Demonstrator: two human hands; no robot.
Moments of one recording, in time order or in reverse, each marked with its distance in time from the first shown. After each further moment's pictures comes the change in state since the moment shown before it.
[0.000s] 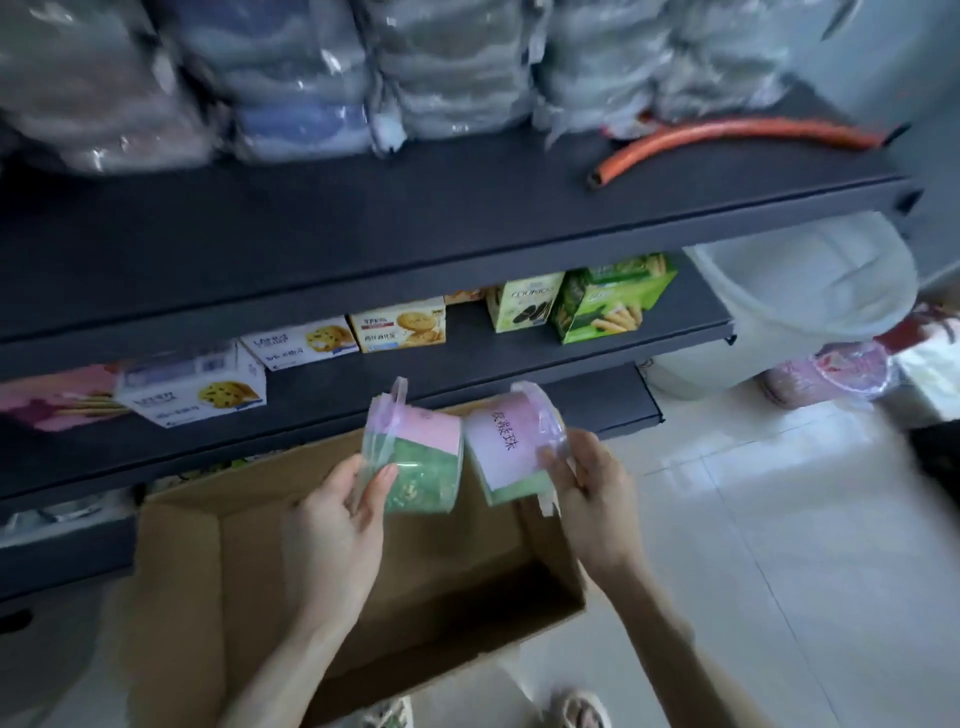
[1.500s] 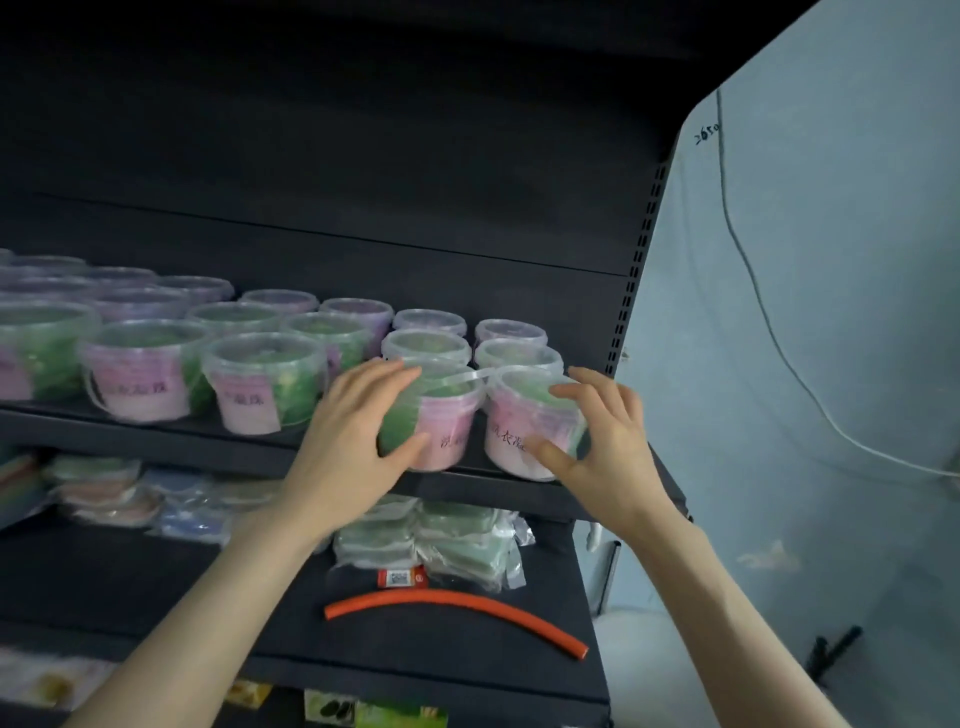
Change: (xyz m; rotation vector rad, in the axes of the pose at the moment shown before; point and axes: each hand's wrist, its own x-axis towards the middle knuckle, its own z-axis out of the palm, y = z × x) left_hand 0.175 0.539 0.043 0.318 0.522 0.570; right_hand 0.319 -0.228 -0.494 -0.252 0.054 -1.022
